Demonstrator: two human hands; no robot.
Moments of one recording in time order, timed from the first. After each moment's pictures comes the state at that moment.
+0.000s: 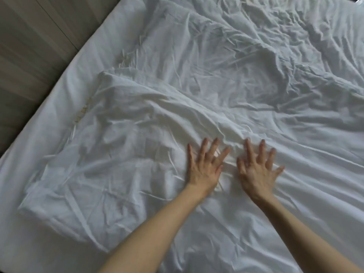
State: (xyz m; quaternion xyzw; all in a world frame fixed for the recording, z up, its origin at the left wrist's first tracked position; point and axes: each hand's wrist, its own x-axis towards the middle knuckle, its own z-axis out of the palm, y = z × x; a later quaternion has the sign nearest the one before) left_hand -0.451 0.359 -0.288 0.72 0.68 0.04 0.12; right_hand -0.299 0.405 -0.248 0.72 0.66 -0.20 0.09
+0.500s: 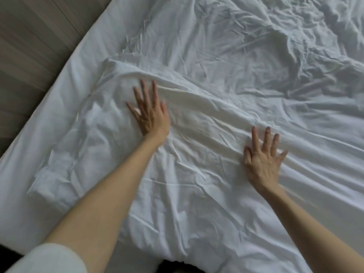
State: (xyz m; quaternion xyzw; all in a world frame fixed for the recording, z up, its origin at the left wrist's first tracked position) left_hand -0.594 0.418 -0.278 0.44 0.88 0.14 0.06; right_hand -0.301 0.399 -0.253 0.69 0.70 -0.17 0.05
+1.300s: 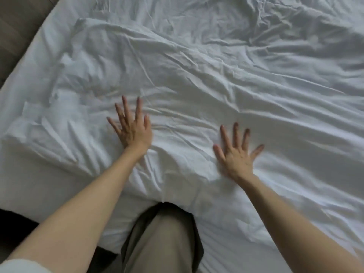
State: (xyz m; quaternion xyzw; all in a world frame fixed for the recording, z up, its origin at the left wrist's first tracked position) left_hand -0.503 0.237 -0.285 0.46 0.88 0.08 0.11; right_hand -0.219 0.248 -0.280 0.65 0.71 -0.22 0.13
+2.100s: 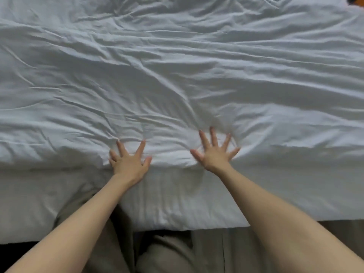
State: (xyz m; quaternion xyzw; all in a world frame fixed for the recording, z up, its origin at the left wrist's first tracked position) left_hand -0.241 0.055 -0.254 0.62 0.70 -0.19 0.30; right_hand 0.015 0.051 -0.261 0.76 0.57 -0.27 0.19
